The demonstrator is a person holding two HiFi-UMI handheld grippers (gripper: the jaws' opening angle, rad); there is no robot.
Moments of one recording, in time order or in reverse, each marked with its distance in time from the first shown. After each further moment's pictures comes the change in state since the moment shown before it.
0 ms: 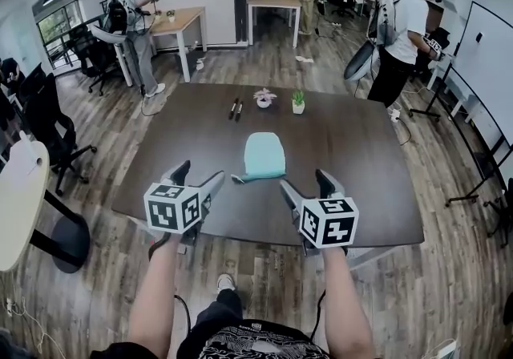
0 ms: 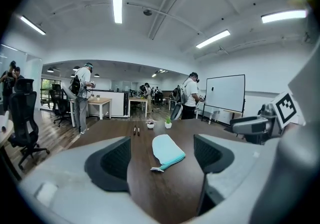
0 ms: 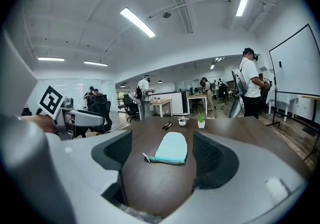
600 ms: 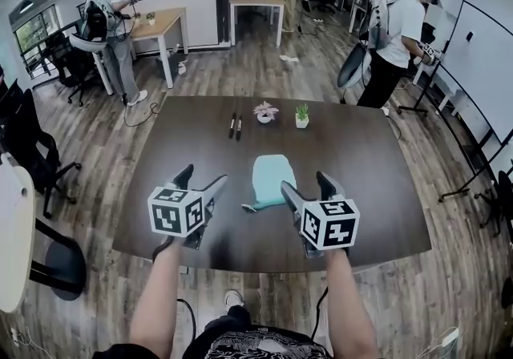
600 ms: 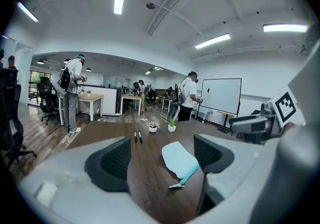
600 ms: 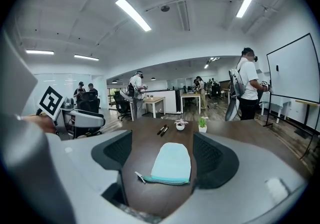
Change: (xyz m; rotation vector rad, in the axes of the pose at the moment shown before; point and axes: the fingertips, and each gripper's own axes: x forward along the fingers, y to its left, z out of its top) left arm 0.081 0.090 0.031 -0.012 0.025 -0.117; right arm 0.104 0.012 0.036 0.001 0.035 -0.104
